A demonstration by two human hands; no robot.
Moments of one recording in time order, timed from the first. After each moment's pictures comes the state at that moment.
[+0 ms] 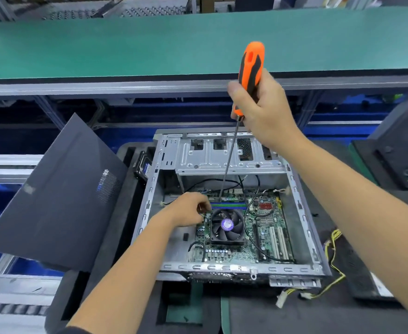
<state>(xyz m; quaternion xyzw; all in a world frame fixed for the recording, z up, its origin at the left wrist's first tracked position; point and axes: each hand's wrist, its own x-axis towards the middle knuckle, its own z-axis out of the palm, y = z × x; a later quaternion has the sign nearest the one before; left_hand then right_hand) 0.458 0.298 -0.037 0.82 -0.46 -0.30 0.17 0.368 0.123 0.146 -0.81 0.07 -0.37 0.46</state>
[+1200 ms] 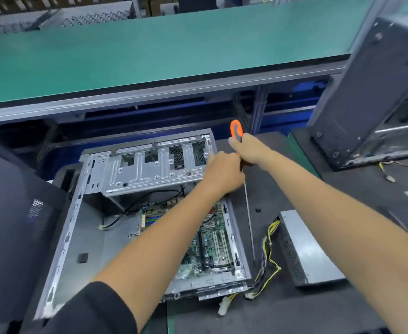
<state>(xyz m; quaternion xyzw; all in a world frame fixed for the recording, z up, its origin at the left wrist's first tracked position) 0.328 0.072 0.042 0.82 -0.55 -0.07 0.13 0.285 -0.038 0.041 -0.81 0.41 -0.05 0.42</state>
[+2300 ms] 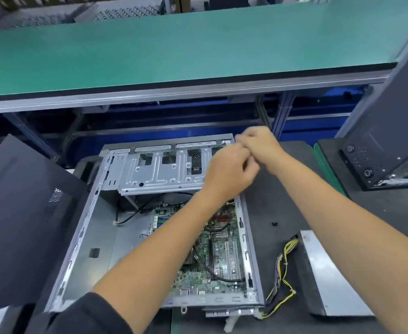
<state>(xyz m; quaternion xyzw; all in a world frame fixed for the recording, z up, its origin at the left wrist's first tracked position) 0.354 0.084 0.046 0.75 -0.54 0.07 0.36 0.319 -0.028 0.069 -0.80 0.33 -0.14 0.48</state>
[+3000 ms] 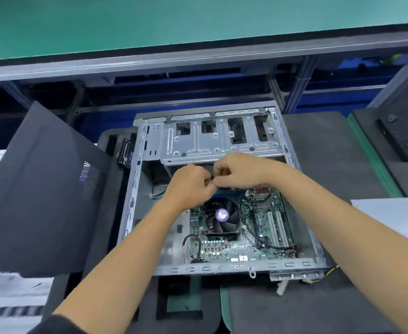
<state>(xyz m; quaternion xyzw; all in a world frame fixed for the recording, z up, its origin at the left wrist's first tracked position) 0.447 0.253 -0.014 0.82 -0.53 -0.10 0.19 0.353 0.116 0.040 -0.93 0.08 0.18 0.32</state>
